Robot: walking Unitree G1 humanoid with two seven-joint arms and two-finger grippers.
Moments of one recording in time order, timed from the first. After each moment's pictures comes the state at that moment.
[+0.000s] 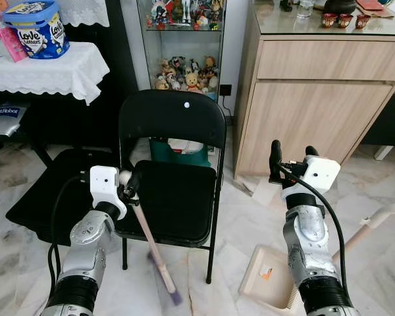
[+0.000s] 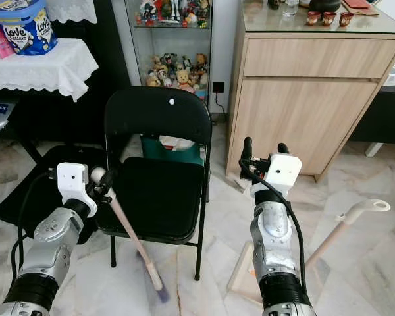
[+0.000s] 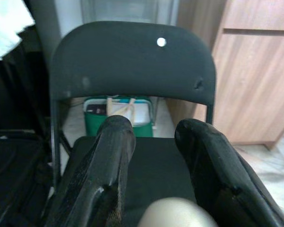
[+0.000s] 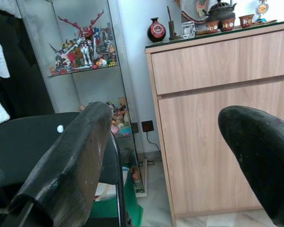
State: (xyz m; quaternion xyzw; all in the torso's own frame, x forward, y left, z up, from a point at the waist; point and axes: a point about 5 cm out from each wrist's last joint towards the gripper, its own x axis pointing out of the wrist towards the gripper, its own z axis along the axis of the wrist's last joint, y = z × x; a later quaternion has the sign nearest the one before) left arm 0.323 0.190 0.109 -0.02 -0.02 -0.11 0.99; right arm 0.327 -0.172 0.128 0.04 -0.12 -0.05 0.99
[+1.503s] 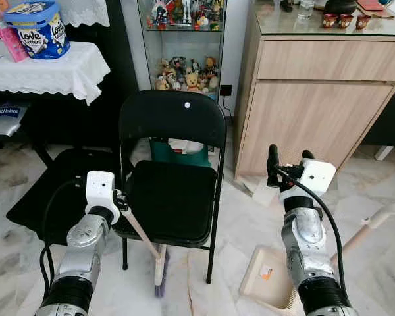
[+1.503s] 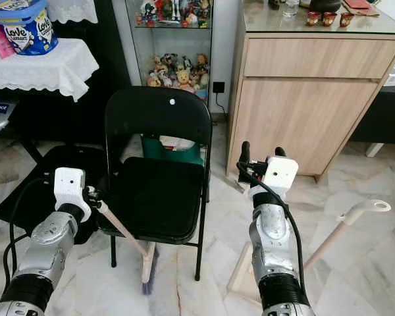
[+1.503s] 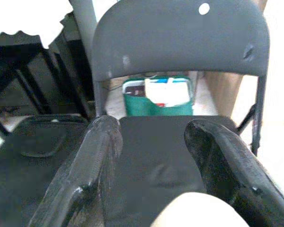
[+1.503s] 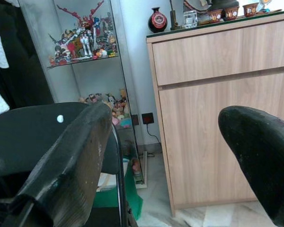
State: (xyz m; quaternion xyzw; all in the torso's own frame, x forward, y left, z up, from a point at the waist) left arm 0.323 0.206 0.096 0.06 0.02 -0.03 1.00; right arm 0.327 -0.171 0.119 0.04 -0.11 -0.04 0.99
